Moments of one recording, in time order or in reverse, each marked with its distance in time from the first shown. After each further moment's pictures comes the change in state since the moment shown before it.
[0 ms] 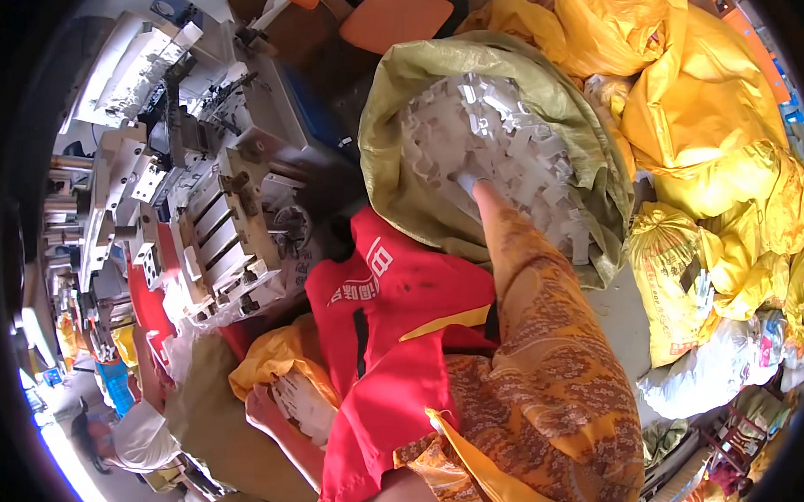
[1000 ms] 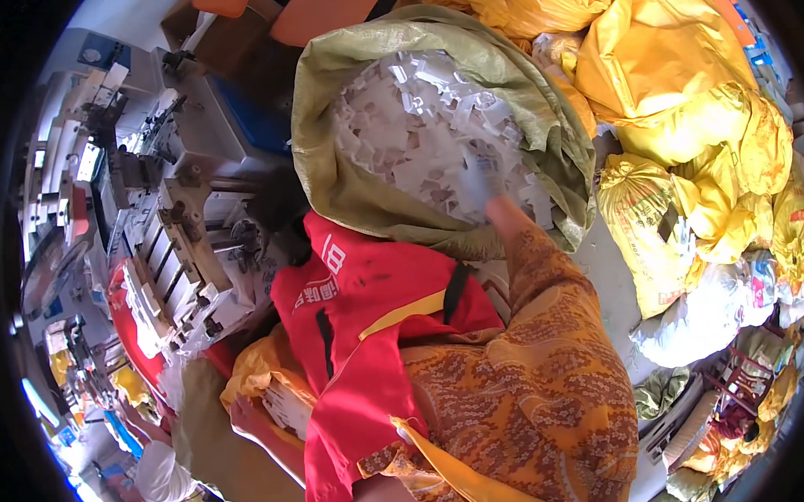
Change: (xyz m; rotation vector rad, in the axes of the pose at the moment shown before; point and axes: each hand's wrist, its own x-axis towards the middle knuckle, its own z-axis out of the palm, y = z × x) left_hand 0.018 0.020 0.005 0.079 -0.107 0.081; right_hand -0.051 0.075 -0.099 -0.299 0.504 -0.521
